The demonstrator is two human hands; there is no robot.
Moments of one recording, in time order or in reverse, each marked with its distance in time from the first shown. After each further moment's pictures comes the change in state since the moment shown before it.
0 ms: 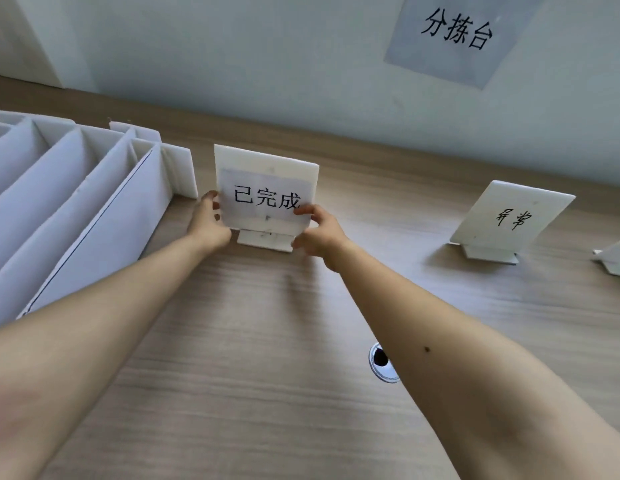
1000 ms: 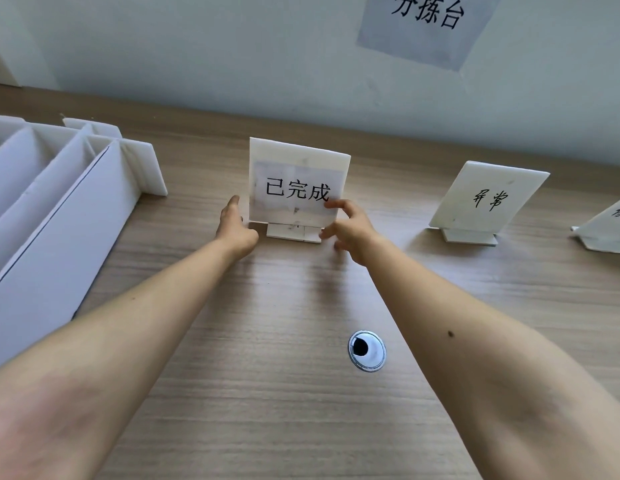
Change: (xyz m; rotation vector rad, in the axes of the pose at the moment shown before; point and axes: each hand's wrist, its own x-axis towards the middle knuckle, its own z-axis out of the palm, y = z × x) left_hand -0.005 0.008 0.074 0.032 -0.110 -0.003; right_hand 0.006 0.025 -0.081 0.074 0.154 0.080
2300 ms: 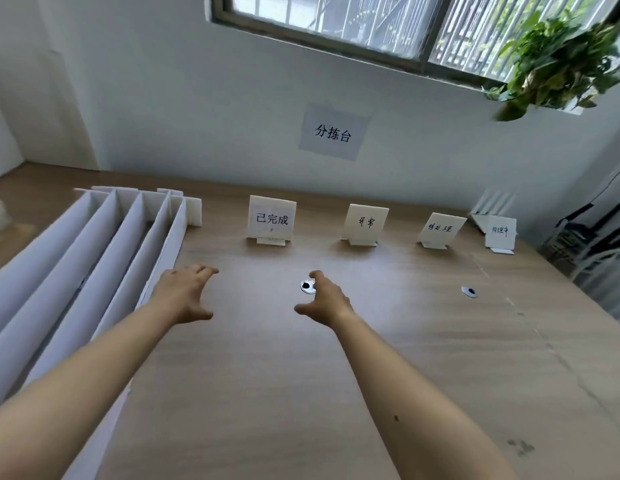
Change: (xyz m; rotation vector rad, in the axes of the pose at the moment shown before) left_hand -0.400 0.033 -0.217 1.114 -0.114 0.495; right_hand -0.448 0.004 0.016 -0.899 0.166 -0.158
